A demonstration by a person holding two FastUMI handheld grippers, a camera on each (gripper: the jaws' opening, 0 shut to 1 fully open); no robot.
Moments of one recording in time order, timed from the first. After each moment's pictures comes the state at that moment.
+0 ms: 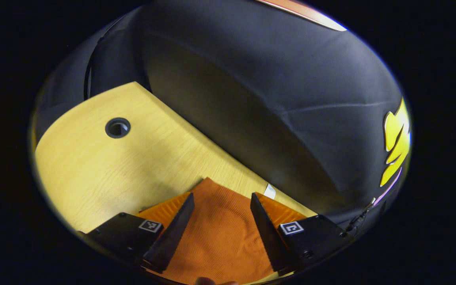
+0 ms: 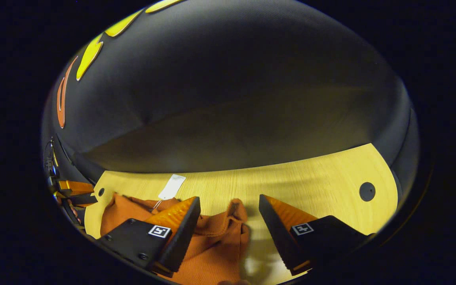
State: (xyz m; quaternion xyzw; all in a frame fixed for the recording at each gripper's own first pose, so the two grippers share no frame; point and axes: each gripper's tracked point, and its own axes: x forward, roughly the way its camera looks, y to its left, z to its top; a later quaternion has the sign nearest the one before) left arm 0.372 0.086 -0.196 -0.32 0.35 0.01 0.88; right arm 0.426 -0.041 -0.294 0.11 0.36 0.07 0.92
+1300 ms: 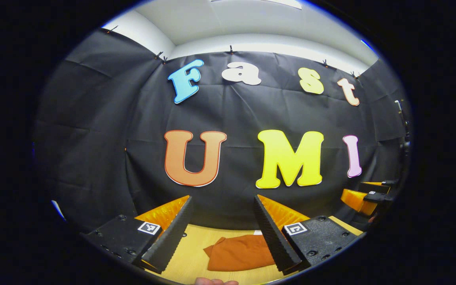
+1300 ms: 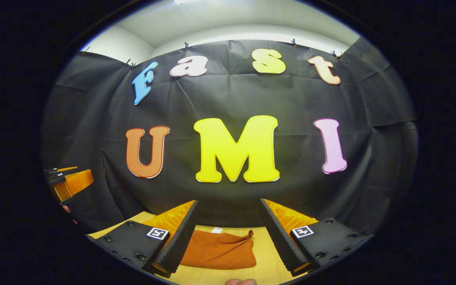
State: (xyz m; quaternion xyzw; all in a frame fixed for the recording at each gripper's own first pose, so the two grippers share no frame) left arm 0.060 0.078 0.162 -0.03 -0.05 0.00 1.00; right arm 0.131 0.006 0.057 0.04 0.02 0.05 1.00
